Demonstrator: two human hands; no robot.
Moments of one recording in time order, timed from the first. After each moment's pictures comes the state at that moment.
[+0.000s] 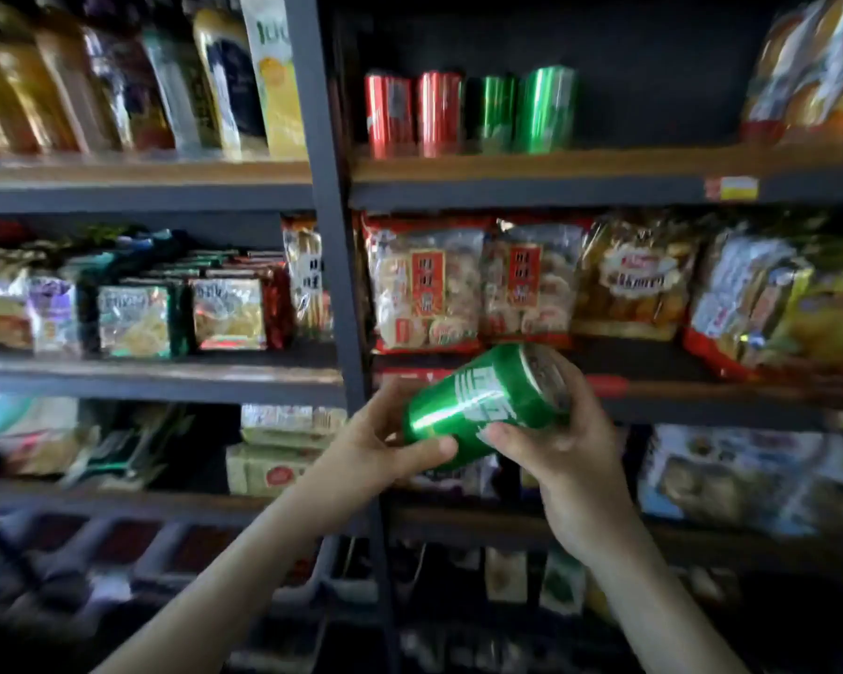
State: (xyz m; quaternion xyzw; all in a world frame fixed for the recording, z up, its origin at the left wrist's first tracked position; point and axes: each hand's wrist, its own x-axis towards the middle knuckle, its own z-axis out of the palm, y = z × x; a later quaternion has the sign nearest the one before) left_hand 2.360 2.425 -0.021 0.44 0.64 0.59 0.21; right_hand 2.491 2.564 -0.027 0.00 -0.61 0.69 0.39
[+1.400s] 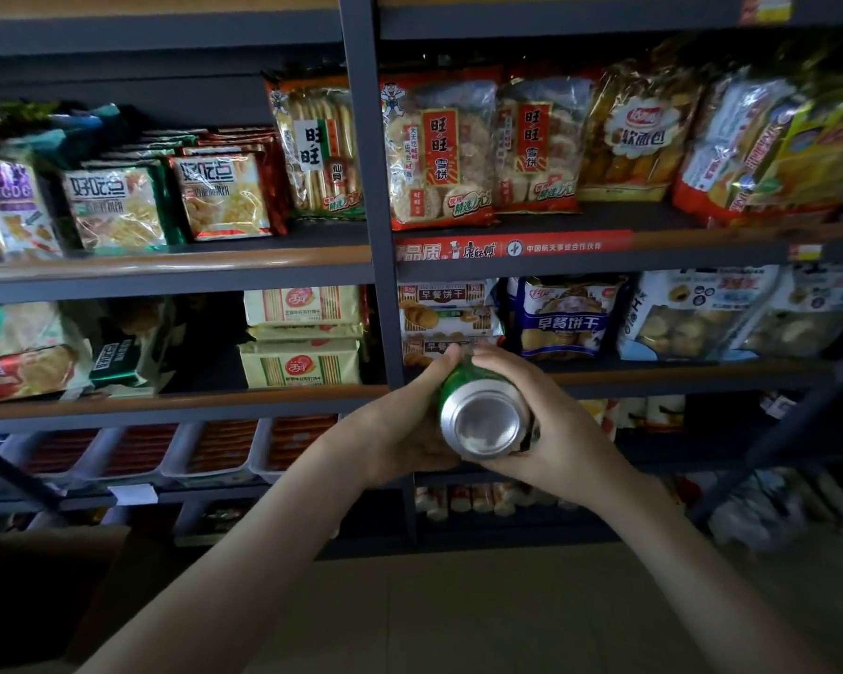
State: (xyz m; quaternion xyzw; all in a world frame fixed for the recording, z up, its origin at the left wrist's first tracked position) left_hand 2.372 2.348 -0.068 0.22 0.64 0.48 0.56; right_hand 2.510 2.468 -0.108 -0.02 -0.90 0.30 0.30
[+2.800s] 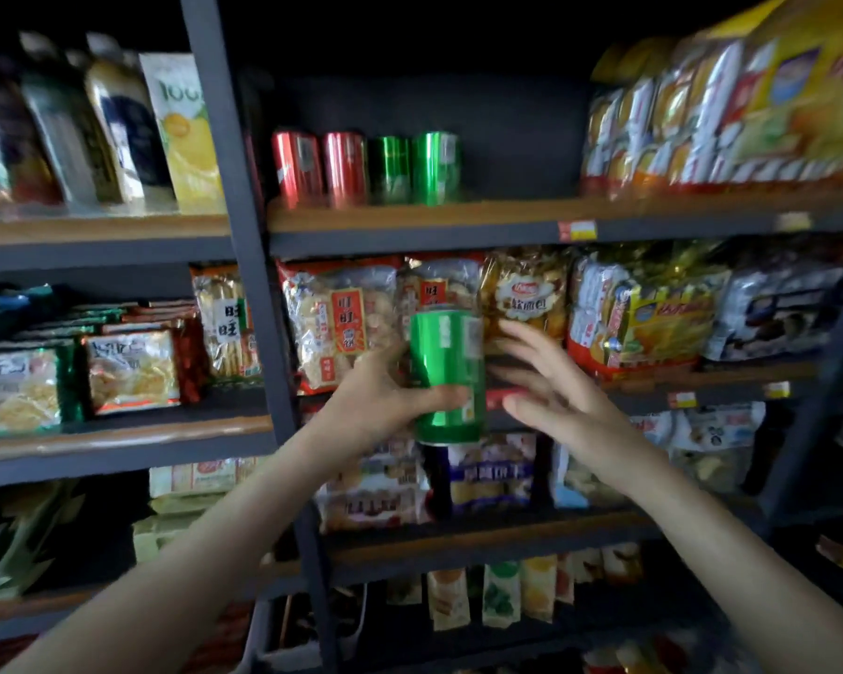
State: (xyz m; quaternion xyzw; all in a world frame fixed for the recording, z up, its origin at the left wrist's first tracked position) left_hand 2.379 2.481 0.058 0.48 0.66 0.52 0.24; right_hand 2.555 2.606 0.042 -0.09 -0.82 0.48 0.30
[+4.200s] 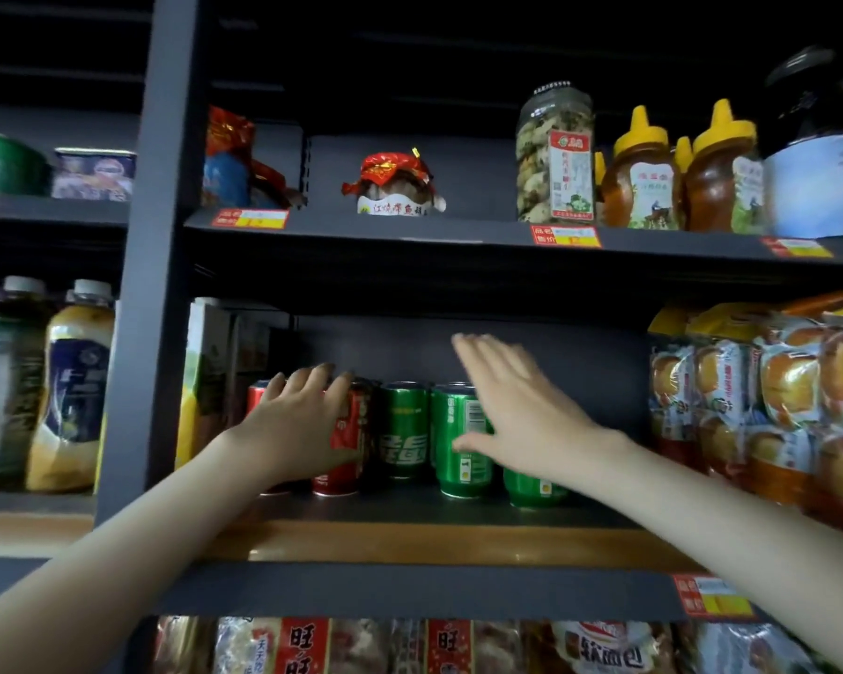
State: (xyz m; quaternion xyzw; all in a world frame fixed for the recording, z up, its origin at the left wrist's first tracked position) left_hand 2.166 2.637 0.239 0.42 0.85 0.01 -0.32; right_hand 2.350 2.795 0.254 -0.12 -0.92 -0.18 0.33
